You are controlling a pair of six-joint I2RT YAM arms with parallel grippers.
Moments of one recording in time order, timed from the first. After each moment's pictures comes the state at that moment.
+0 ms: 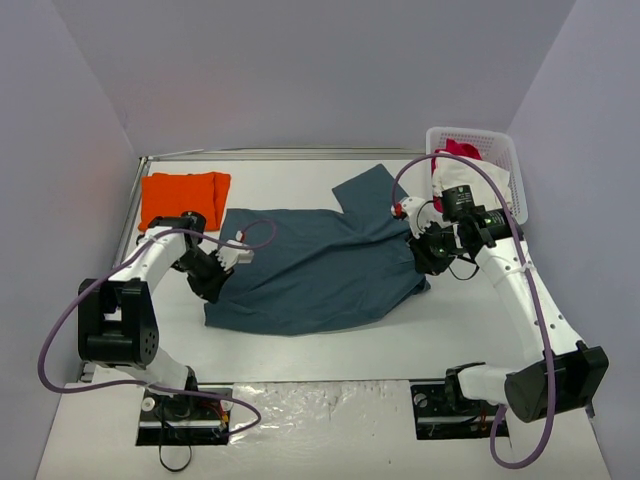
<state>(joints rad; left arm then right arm) -0.06 1.55 1.09 -1.10 0.38 0.93 0.22 1.25 1.25 -1.12 -0.31 -0.52</state>
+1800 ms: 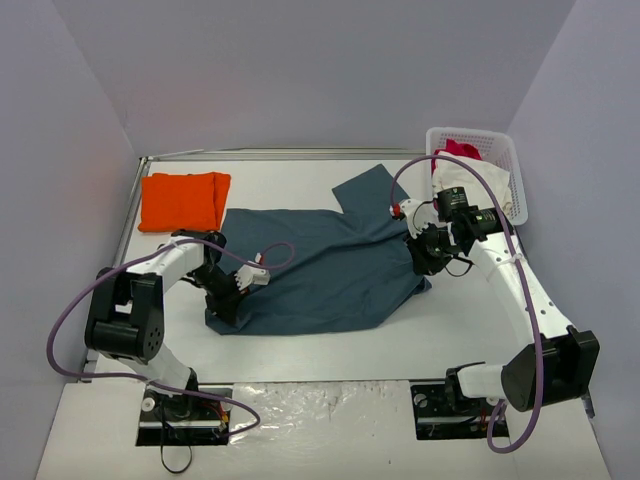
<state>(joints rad) -0.18 1.60 0.96 -1.11 0.53 0.99 0.20 1.31 1.19 -1.06 -0.31 -0.50</state>
